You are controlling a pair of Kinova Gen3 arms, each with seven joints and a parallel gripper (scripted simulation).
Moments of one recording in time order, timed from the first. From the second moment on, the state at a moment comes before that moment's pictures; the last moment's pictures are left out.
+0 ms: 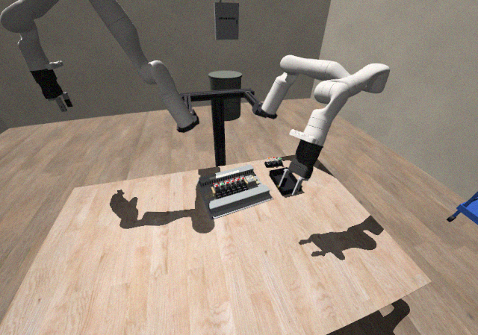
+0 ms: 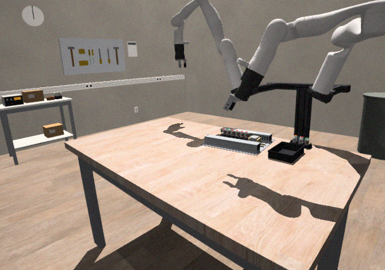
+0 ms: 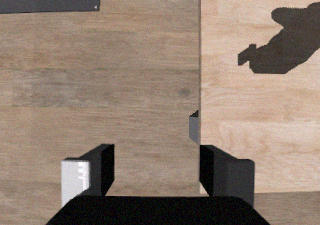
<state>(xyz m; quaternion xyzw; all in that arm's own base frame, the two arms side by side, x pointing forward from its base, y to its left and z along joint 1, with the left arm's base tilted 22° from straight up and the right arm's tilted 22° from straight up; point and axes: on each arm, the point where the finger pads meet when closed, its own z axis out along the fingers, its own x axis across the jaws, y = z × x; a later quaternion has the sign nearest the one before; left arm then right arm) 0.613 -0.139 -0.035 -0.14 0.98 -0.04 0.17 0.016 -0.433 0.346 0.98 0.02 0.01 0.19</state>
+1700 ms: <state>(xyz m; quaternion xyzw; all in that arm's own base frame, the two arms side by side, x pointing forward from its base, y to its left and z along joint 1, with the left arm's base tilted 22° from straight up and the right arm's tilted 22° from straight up) 0.511 -0.208 -0.040 -0.13 0.99 0.05 0.08 0.016 -0.433 0.346 0.98 0.02 0.01 0.19</state>
